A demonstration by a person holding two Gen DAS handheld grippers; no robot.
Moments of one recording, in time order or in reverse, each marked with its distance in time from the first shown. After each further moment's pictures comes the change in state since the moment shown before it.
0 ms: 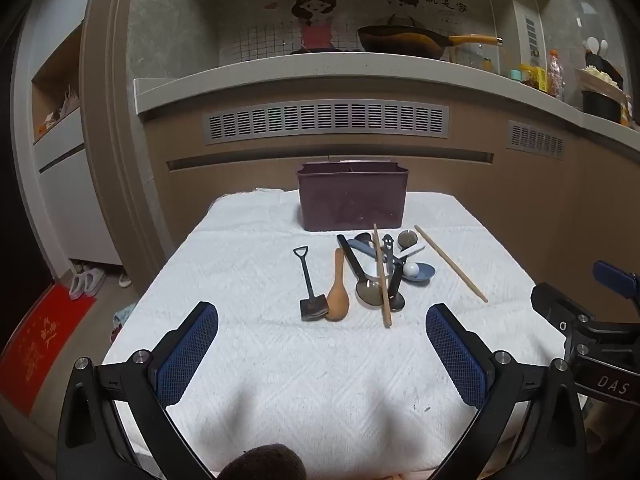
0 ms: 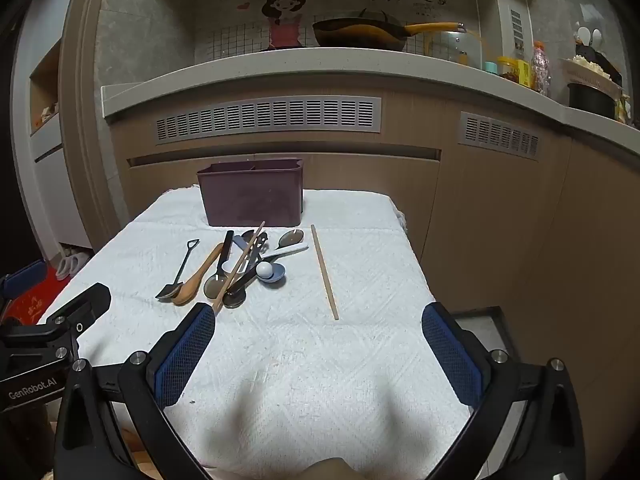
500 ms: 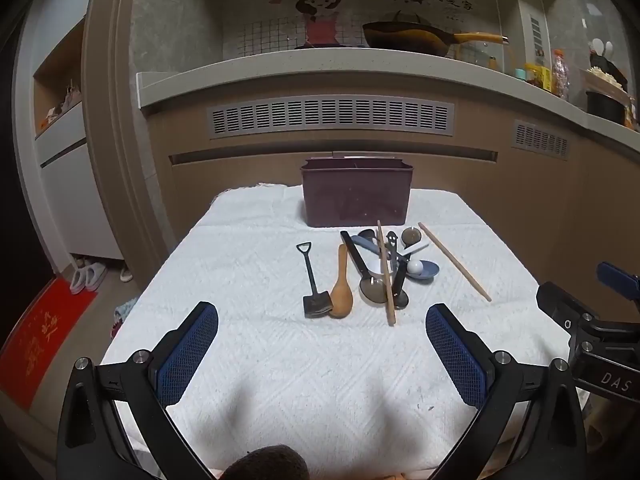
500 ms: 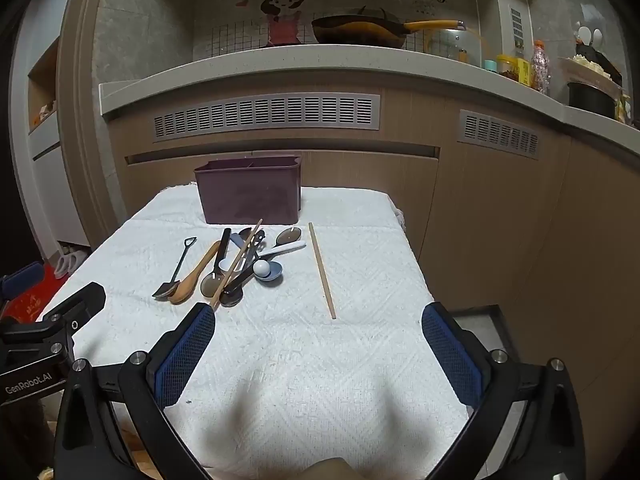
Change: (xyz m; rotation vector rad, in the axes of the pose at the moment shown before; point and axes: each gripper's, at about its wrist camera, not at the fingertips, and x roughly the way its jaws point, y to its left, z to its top) left arm 0.007 0.002 -0.003 -0.010 0.009 0.008; right arm 0.003 -0.001 -0.002 -0.007 0.003 -0.011
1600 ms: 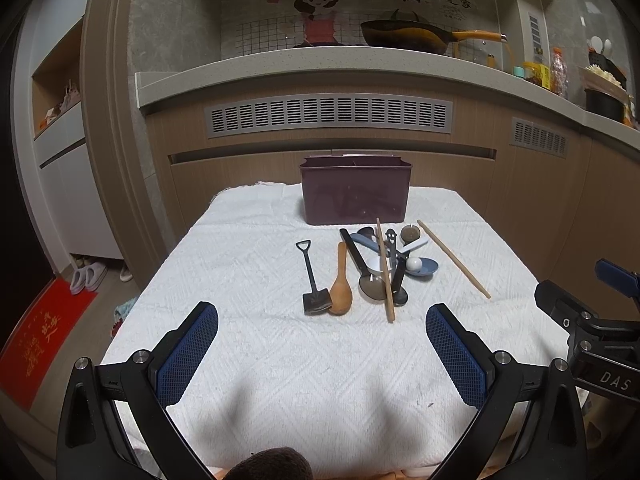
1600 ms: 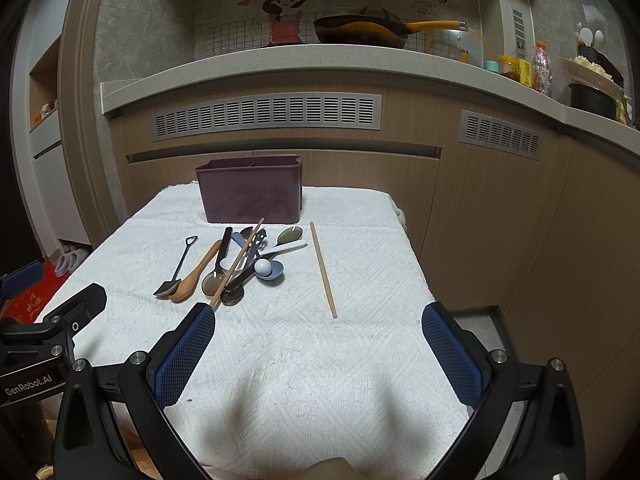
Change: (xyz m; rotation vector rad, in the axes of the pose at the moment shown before) left arm 0.000 0.000 0.000 0.001 0.006 0.001; right arm 0.002 0.002 0.000 -0.008 0.005 -0.001
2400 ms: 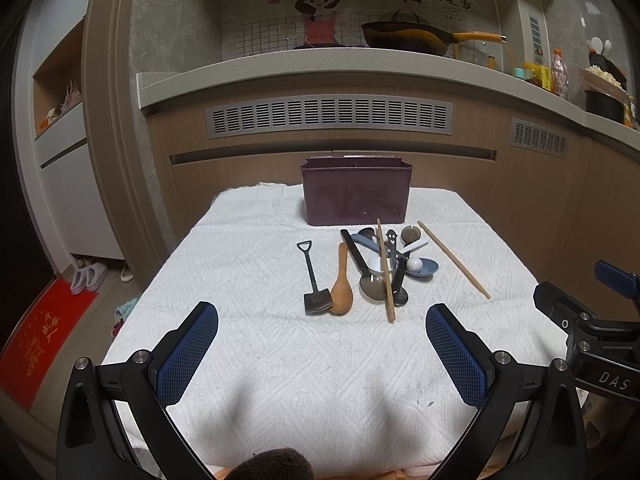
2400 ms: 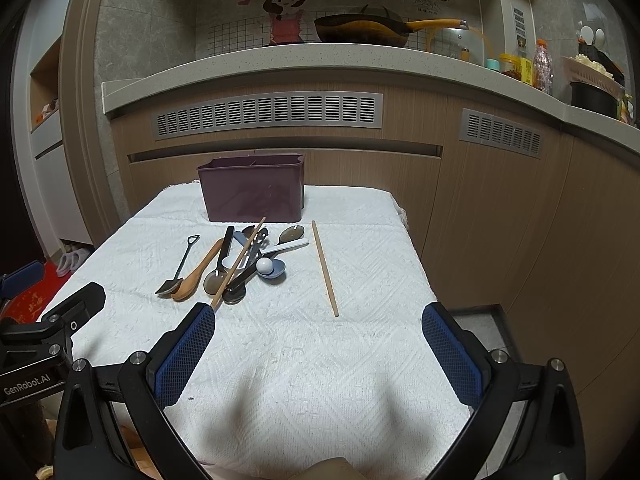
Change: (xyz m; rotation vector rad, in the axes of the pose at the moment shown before) left arm -0.001 0.000 0.000 0.001 0.000 -0.001; right arm 0.001 0.001 -0.001 0.000 0.001 0.001
